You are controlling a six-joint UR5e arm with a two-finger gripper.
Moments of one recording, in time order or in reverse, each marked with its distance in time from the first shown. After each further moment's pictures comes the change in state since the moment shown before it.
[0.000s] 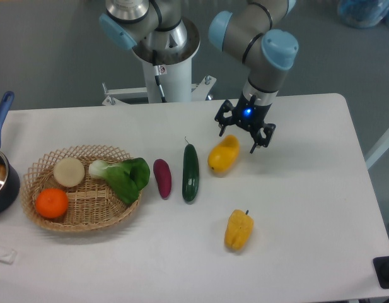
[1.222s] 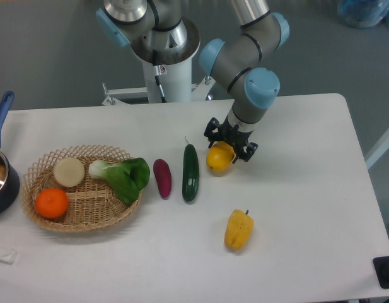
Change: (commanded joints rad) arm -0.087 -0.097 0.028 0.000 0.164 -0.068
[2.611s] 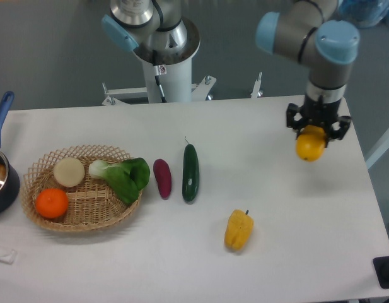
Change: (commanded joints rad) arm 0.216 -0.034 0.408 -0.080 0.091 0.015
